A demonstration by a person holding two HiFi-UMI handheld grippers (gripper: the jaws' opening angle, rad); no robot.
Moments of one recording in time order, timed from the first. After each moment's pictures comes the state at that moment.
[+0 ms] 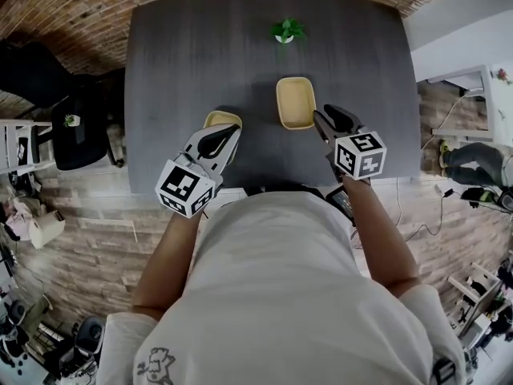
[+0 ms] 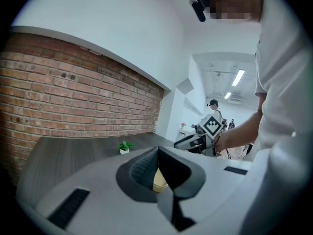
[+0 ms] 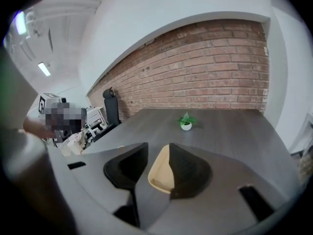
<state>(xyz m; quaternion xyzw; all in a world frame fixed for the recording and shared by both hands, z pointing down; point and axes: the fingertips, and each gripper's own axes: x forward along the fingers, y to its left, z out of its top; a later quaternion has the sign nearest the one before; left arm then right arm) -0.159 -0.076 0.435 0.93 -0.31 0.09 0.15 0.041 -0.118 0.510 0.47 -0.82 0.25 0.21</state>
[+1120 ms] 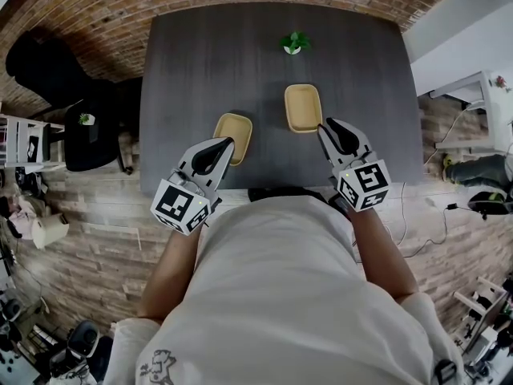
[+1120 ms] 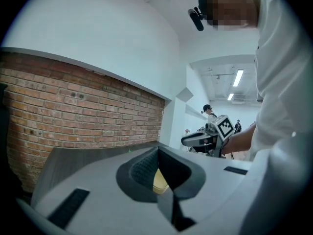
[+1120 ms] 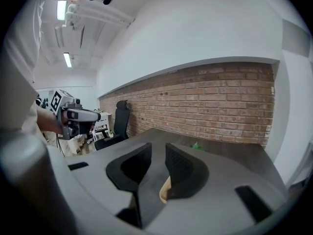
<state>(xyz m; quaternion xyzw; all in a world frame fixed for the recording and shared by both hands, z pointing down) -0.198 -0.024 0.386 0.93 -0.35 0.05 0.11 0.002 -0.062 0.415 0.46 -0.87 0.09 0.14</state>
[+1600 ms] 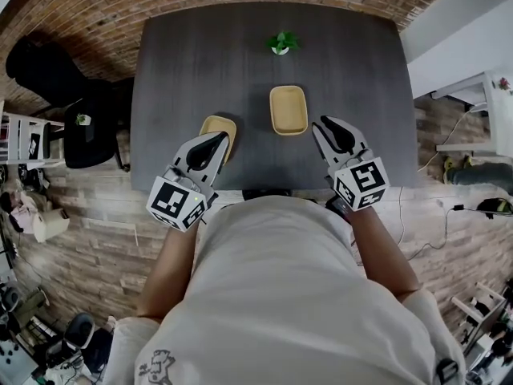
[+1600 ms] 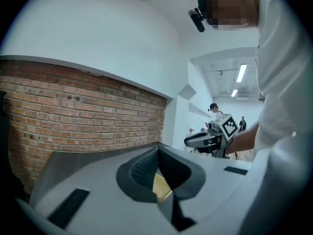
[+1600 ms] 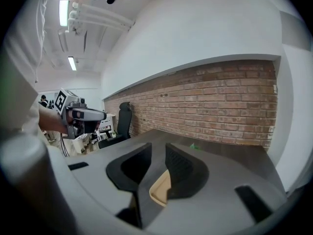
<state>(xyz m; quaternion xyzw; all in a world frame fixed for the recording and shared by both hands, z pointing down) -0.147 -0.044 0.376 0.92 -0.38 0.06 0.10 0.046 -0.075 0.409 0.43 -0.89 0.09 0.13</state>
